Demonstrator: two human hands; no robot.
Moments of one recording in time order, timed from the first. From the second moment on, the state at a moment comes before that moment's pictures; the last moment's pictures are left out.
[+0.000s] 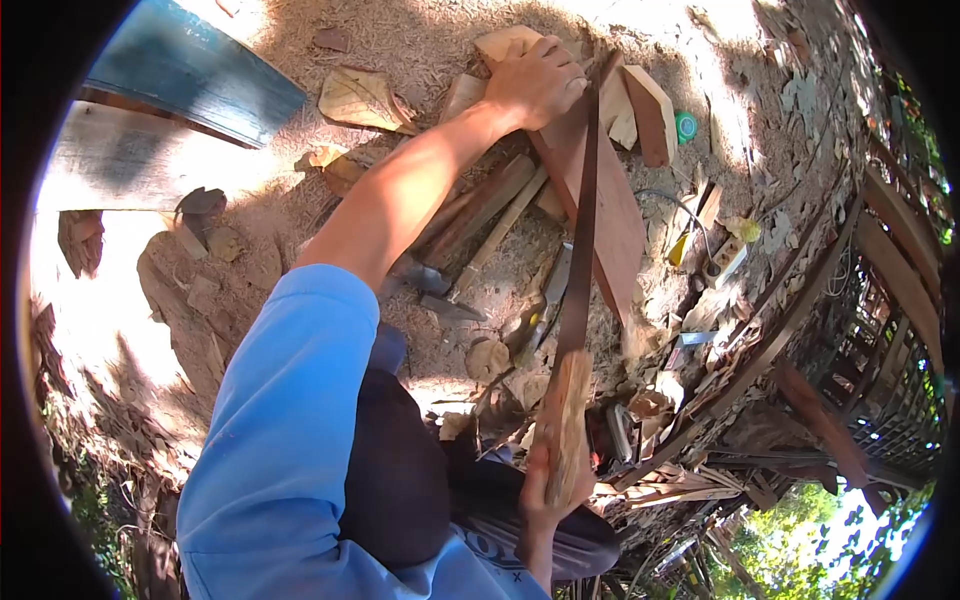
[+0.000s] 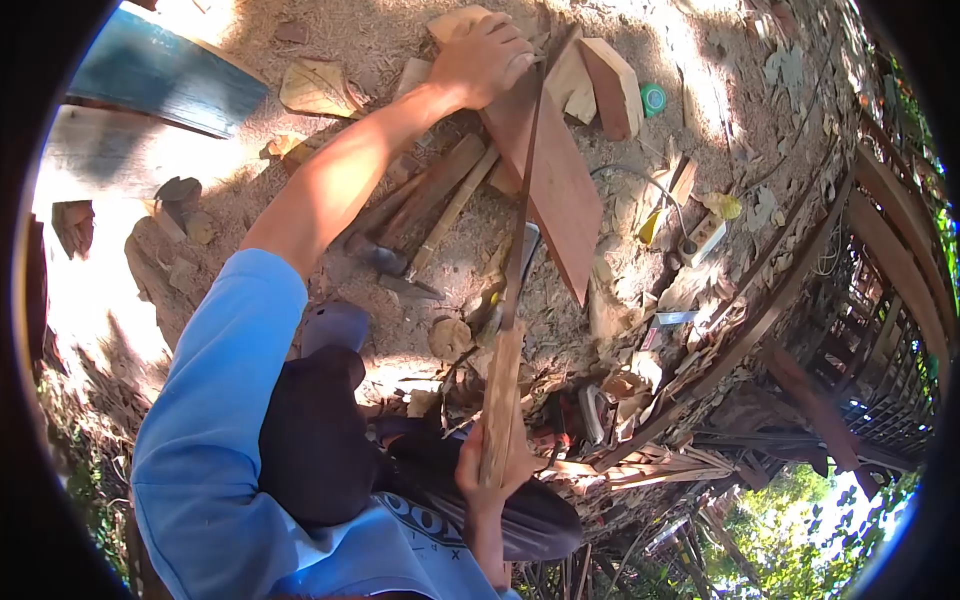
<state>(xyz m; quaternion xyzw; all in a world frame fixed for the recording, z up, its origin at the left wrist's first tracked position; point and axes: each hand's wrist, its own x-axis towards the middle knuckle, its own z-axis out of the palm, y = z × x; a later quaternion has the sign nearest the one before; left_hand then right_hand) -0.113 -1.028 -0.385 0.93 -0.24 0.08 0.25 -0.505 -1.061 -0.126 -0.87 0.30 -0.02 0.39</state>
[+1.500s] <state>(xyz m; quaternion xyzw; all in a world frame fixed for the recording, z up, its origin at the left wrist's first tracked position) -0.103 -1.030 -0.384 0.92 -0.26 0.11 0.25 -0.467 -1.093 -0.175 -0.91 0.20 -0.02 0.36</state>
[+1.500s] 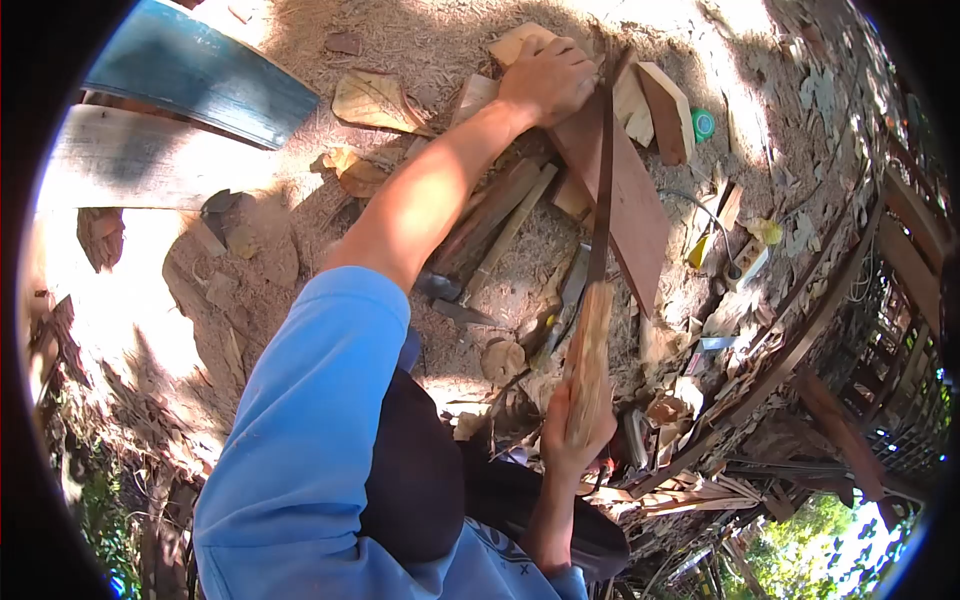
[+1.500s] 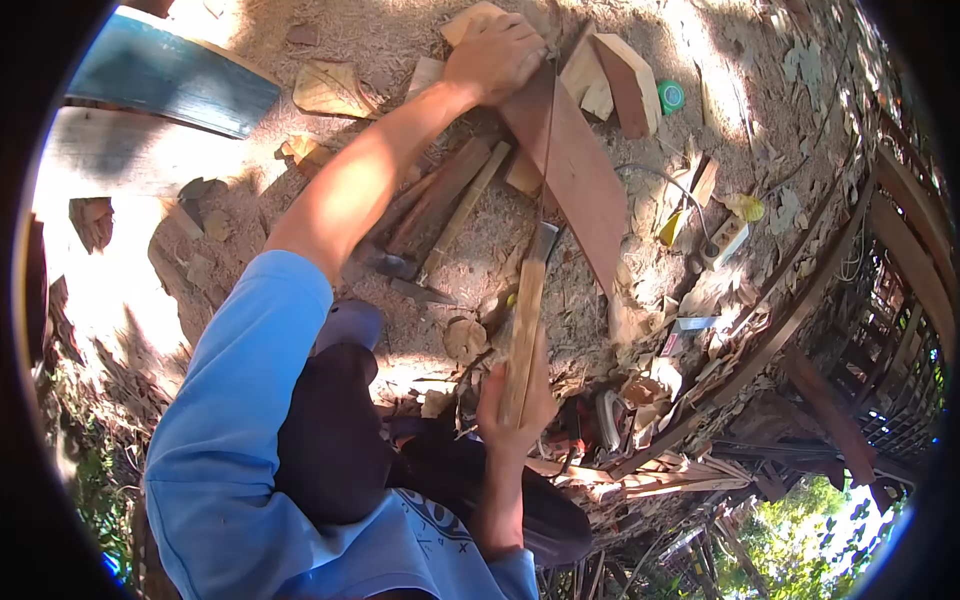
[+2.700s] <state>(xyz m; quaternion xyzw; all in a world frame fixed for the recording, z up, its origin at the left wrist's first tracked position) -0.104 -1.032 -0.372 0.91 -0.30 0.08 0.28 -0.467 -1.118 -0.192 -0.91 0.14 -0.08 0.38</state>
